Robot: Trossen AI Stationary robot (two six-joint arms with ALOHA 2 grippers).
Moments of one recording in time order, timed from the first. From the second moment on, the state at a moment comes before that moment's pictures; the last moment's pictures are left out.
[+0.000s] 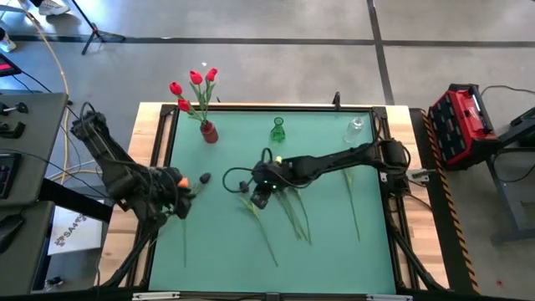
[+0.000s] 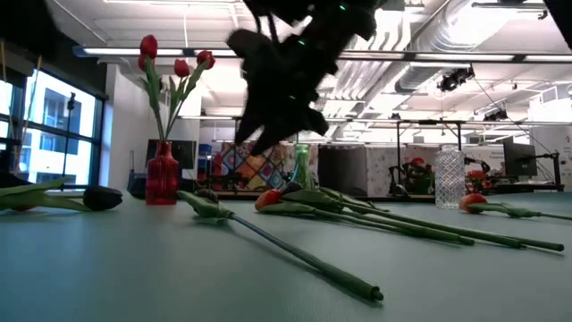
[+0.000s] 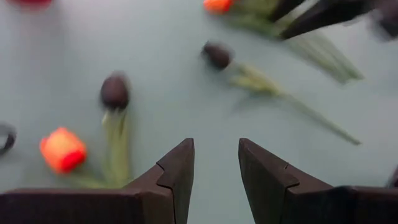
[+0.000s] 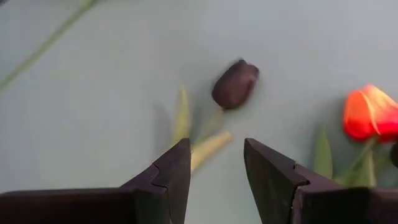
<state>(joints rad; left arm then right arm) -0.86 1.01 0.90 -1.24 -0.64 -1.73 0.07 2.01 1.52 -0.44 0.05 0.60</state>
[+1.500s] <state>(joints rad) -0.68 0.98 0.68 -0.86 -0.61 -1.51 -0.14 1.29 0.78 -1.09 0.23 1.17</state>
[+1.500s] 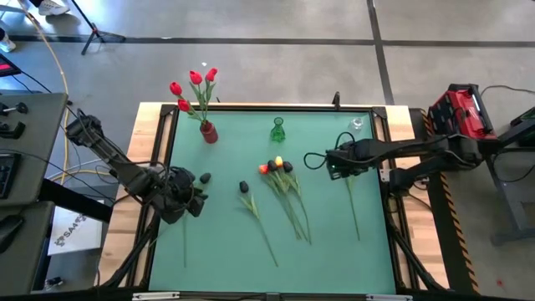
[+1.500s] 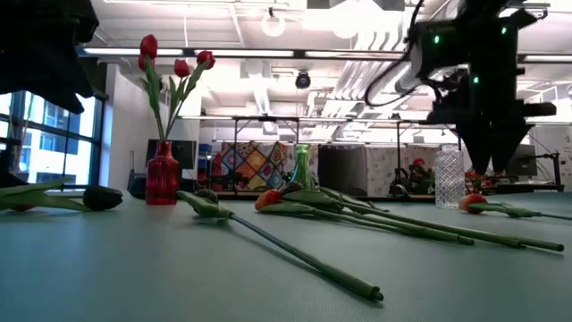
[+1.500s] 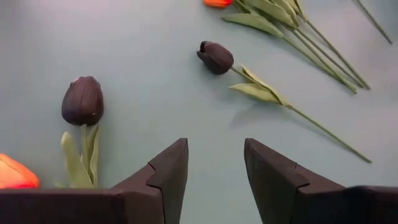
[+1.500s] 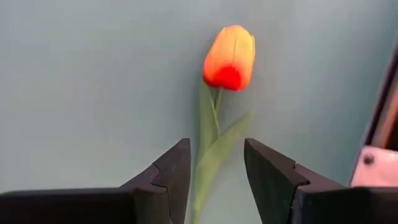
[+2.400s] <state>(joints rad) -0.65 0.98 0.68 -0.86 -0.59 -1.49 -0.35 1.29 0.57 -0.75 0.12 0.95</state>
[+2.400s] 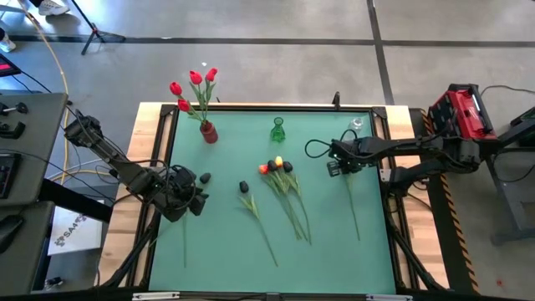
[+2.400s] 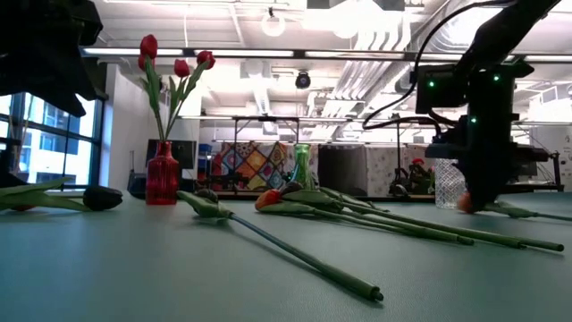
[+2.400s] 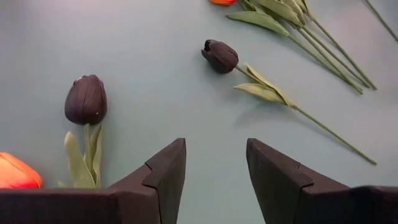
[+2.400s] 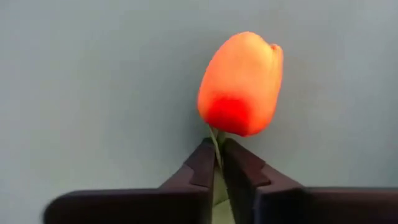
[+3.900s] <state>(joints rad) -0.59 0.98 0.68 -0.86 -0.61 -1.46 -0.30 0.69 0.98 -0.48 1.10 0.24</state>
